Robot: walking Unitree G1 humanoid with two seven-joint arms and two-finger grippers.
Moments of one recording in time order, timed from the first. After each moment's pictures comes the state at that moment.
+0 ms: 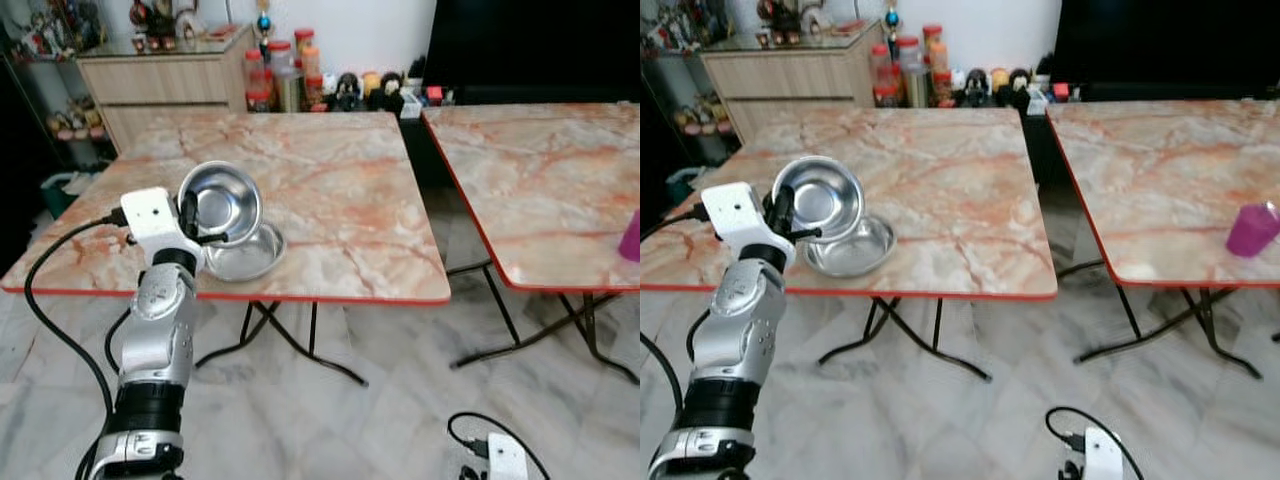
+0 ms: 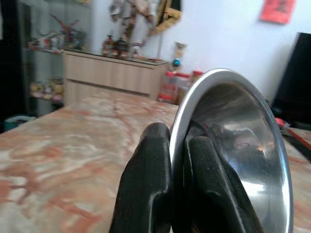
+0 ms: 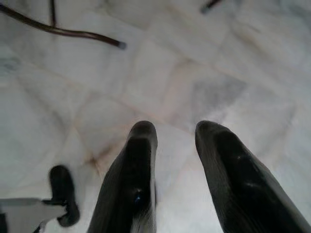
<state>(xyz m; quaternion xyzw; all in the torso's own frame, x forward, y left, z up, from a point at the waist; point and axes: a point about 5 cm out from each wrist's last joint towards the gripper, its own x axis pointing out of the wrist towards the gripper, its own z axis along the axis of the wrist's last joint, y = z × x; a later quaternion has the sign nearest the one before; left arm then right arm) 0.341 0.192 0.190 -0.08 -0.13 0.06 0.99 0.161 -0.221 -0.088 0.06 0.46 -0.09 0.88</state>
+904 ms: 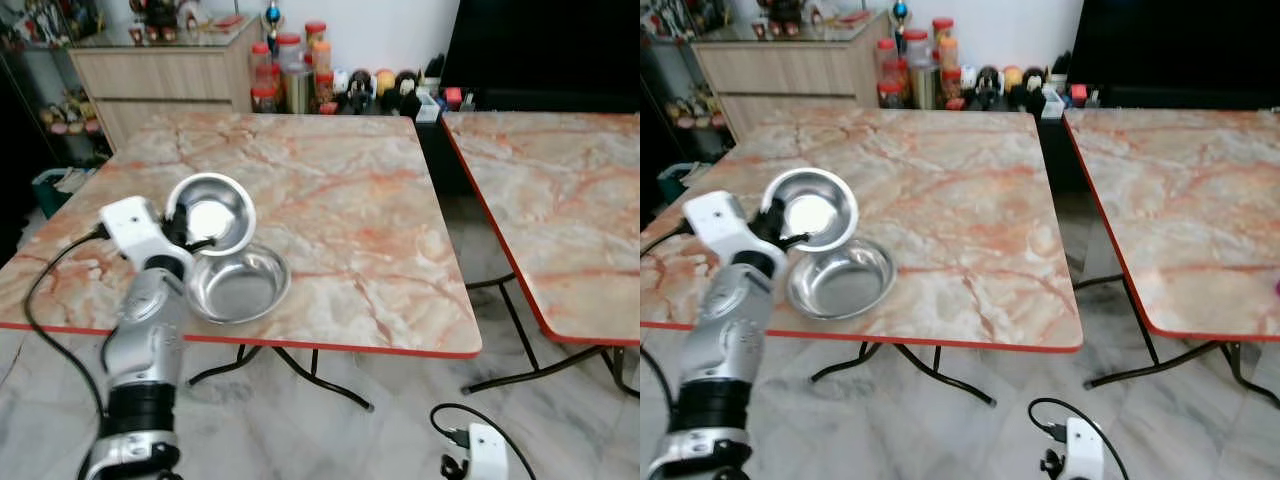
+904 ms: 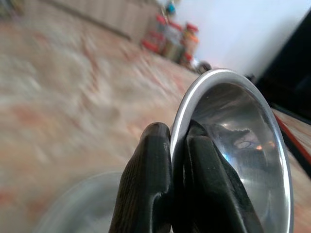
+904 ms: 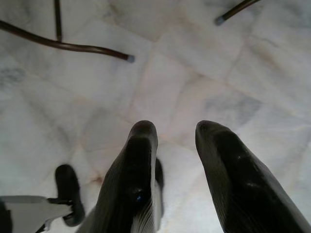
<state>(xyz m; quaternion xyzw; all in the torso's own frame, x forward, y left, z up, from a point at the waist) 0.341 0.183 0.162 -0.21 -0.03 0.03 0.98 0.163 -0.217 -0.087 0.06 0.46 -0.08 0.88</state>
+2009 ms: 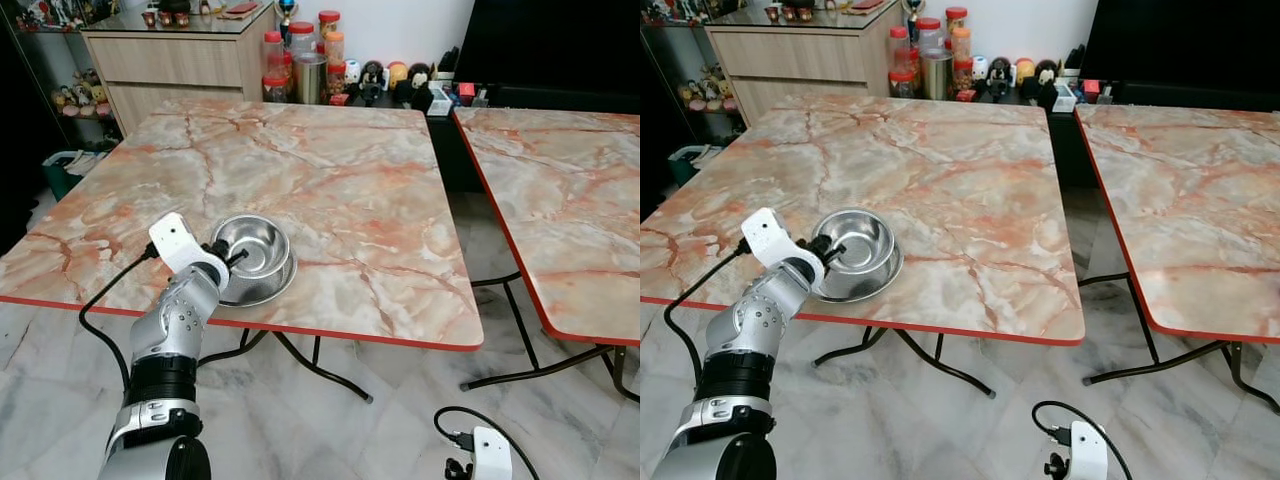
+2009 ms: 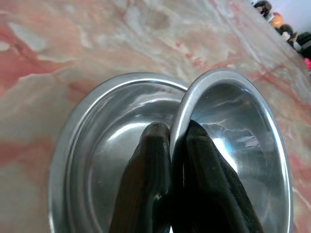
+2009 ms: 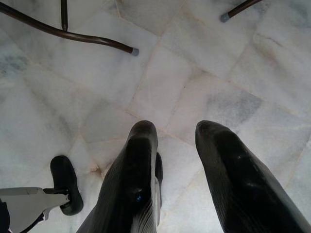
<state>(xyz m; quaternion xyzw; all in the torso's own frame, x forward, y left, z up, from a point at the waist) 0.357 0.173 0.142 -0.29 0.14 0.08 0.94 0.162 -0.214 -0.088 0.06 0.46 -0.08 0.88</state>
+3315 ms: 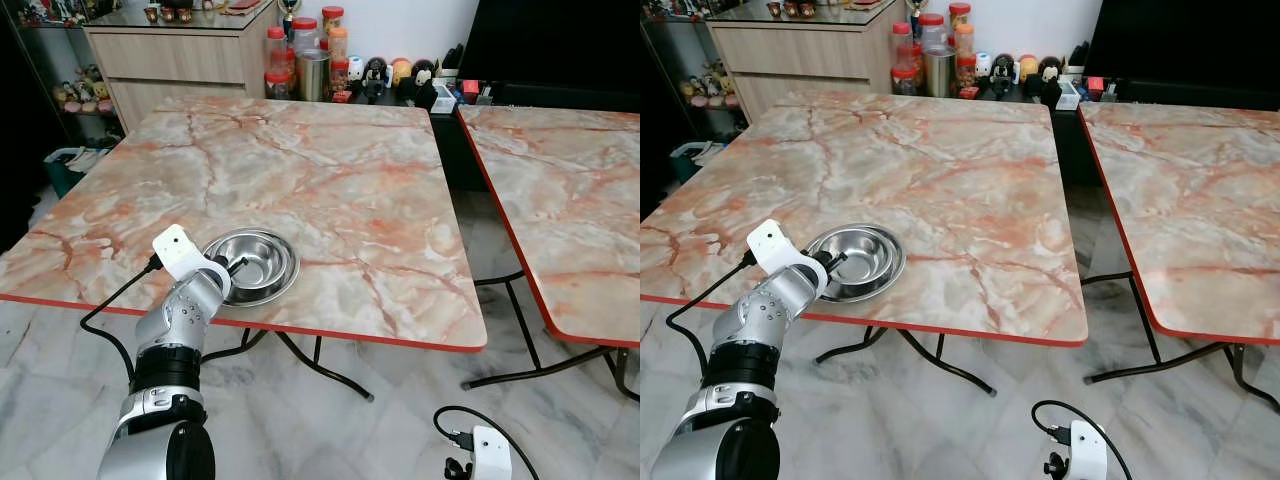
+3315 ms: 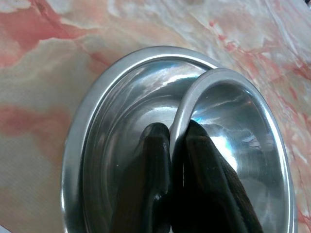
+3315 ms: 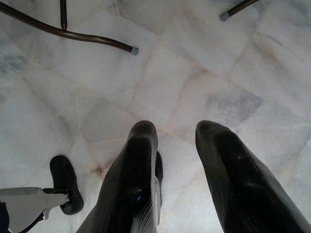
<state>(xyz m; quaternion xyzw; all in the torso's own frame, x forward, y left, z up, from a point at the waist) 0.363 0.173 0.130 -0.31 0.19 0.13 0.92 0.163 -0.214 -0.088 0.06 0.46 -0.08 0.88</state>
